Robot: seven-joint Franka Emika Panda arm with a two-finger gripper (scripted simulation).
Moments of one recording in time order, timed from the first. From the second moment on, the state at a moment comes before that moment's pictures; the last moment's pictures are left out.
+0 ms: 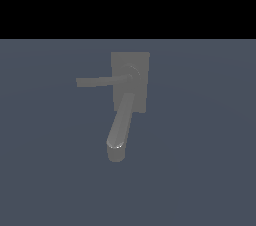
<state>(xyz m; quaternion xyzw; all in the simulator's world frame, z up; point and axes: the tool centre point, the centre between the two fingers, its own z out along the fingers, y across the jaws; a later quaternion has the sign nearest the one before) -0.252 0.006 0.484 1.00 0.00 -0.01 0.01</state>
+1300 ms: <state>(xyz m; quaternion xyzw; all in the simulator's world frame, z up) -0.226 -0.027 0.460 0.99 0.03 -0.04 0.15</state>
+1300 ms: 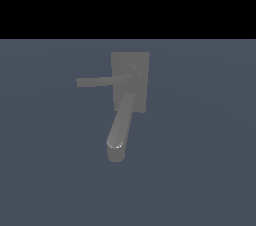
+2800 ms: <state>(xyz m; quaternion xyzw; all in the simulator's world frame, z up) -0.141 -0.102 0.399 0.82 0.23 -0.18 0.49</state>
